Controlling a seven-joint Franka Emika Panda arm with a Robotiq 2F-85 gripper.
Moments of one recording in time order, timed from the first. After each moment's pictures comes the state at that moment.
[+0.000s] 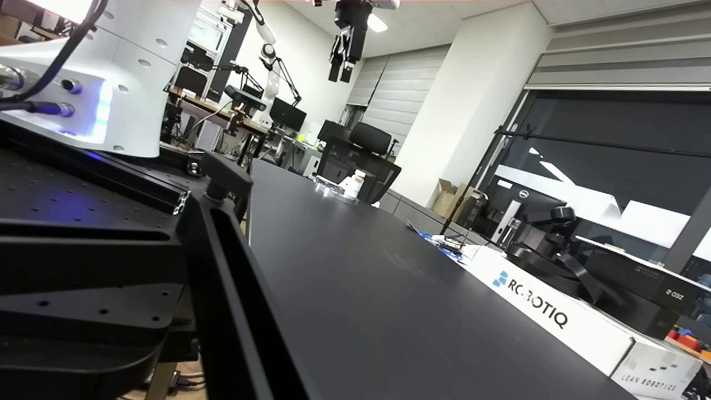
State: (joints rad) arm 0.19 -0.82 0.25 -2.82 0.22 2.26 0.25
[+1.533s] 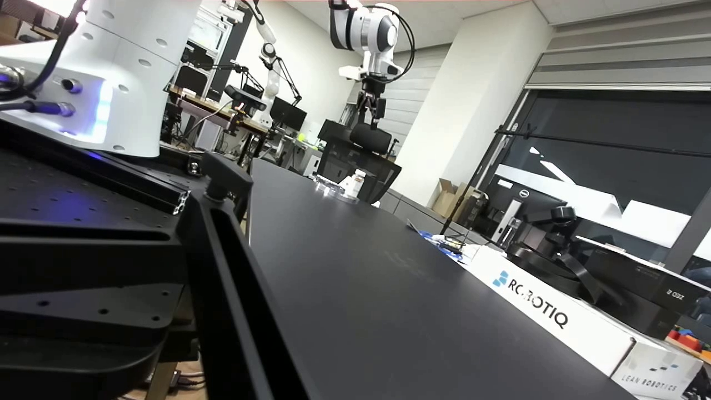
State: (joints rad) arm 0.20 0.19 0.45 -2.05 -0.31 2.61 0.74
